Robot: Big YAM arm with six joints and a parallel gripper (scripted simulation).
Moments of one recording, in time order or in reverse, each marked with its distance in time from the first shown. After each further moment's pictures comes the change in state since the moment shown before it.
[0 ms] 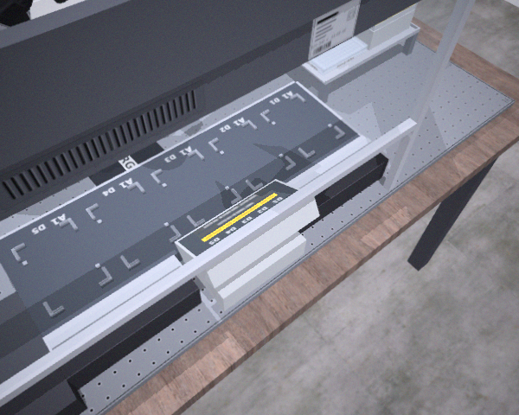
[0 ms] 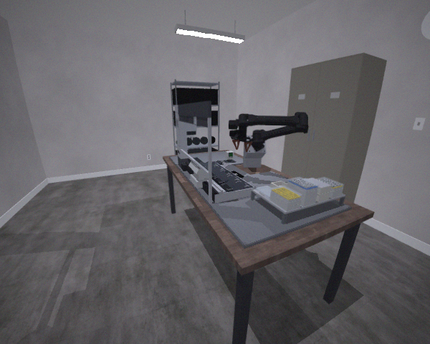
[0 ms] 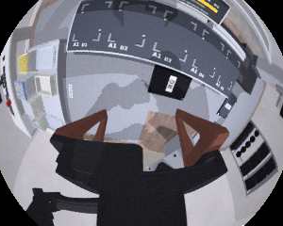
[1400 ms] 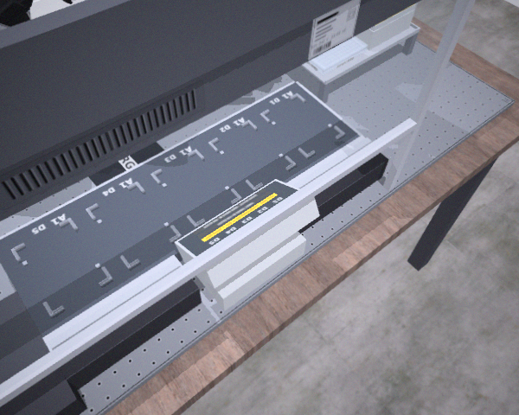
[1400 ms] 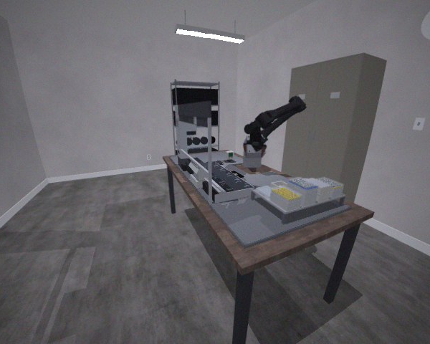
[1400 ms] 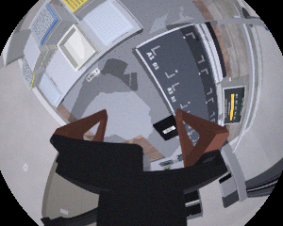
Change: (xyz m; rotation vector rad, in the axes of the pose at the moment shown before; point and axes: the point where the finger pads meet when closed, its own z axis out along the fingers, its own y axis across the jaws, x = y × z) arm -0.068 0.173 -0.001 0.007 0.004 -0.747
